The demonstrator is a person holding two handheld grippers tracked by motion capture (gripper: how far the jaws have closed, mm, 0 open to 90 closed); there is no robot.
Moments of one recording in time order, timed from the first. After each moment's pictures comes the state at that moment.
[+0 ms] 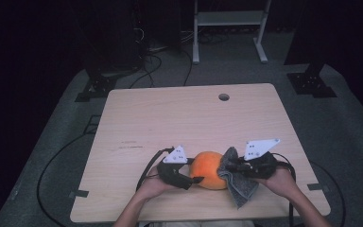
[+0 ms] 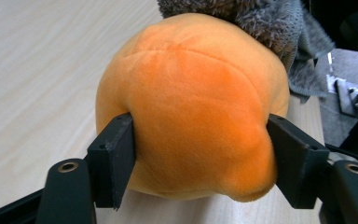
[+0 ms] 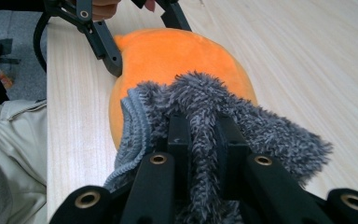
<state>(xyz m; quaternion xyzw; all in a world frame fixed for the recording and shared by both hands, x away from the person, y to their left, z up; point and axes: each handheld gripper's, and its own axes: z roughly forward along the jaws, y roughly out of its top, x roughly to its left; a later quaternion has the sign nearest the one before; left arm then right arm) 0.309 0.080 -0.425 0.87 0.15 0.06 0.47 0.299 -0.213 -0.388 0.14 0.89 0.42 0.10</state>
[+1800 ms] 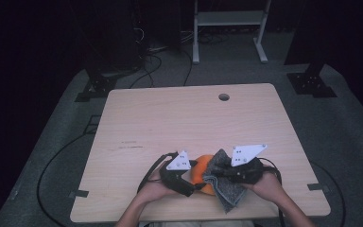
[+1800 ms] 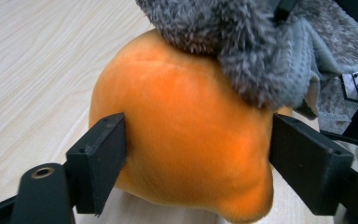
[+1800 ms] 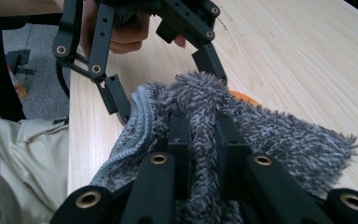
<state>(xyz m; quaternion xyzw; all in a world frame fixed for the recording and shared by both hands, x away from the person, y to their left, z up) 0.298 0.075 -0.431 0.88 0.13 0.06 0.46 0.288 -0.180 -0.392 0.12 0.88 0.45 0.10</state>
